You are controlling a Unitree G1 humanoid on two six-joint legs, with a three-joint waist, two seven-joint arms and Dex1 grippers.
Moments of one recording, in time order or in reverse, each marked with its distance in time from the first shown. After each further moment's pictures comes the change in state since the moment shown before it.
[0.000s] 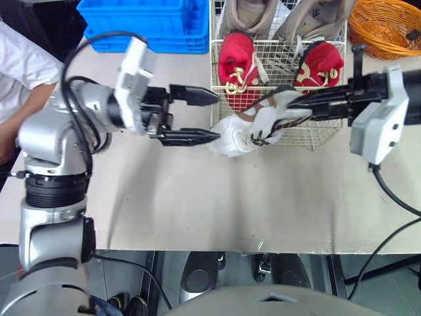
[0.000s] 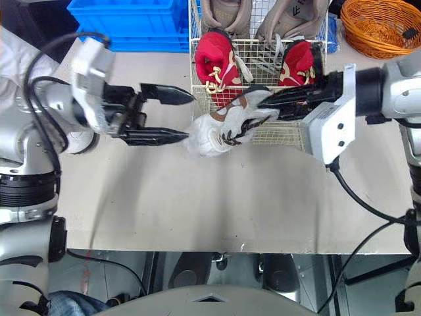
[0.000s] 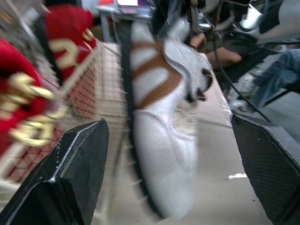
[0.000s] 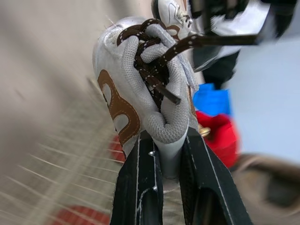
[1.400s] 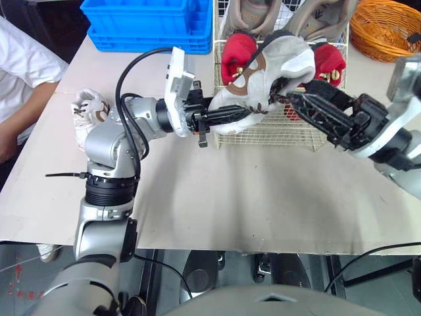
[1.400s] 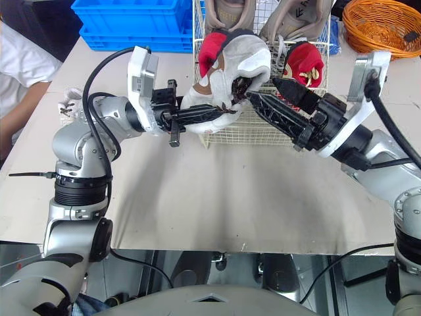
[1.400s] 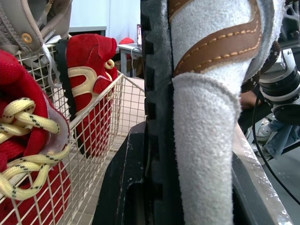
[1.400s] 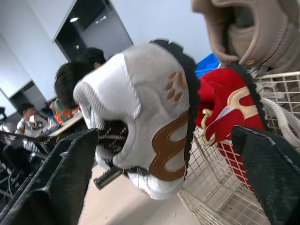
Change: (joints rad) left arm 0.007 -0.275 0.000 0.036 0.060 -0.080 0.173; right arm 0.507 0.150 -0.291 -0.482 1.508 1.240 -1.219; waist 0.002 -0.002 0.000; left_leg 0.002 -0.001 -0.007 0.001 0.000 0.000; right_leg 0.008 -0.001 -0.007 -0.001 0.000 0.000
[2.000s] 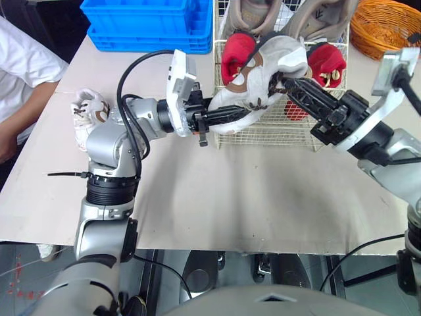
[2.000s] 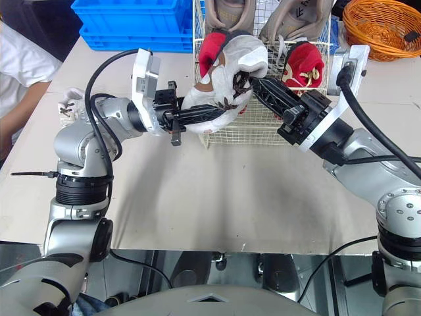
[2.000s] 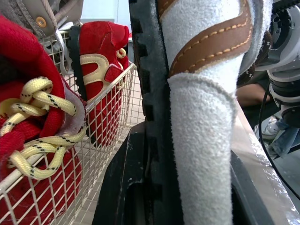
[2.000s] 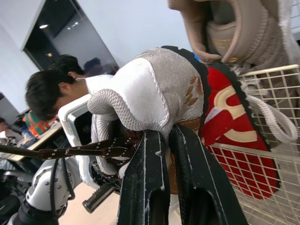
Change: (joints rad) left arm -0.003 -0.010 -0.005 0.033 0.036 0.009 0.011; right arm -0.070 0.086 0.087 -0.055 -0.015 -0.019 -0.269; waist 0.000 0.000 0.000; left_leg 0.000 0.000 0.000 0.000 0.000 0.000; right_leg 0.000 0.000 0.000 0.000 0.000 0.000
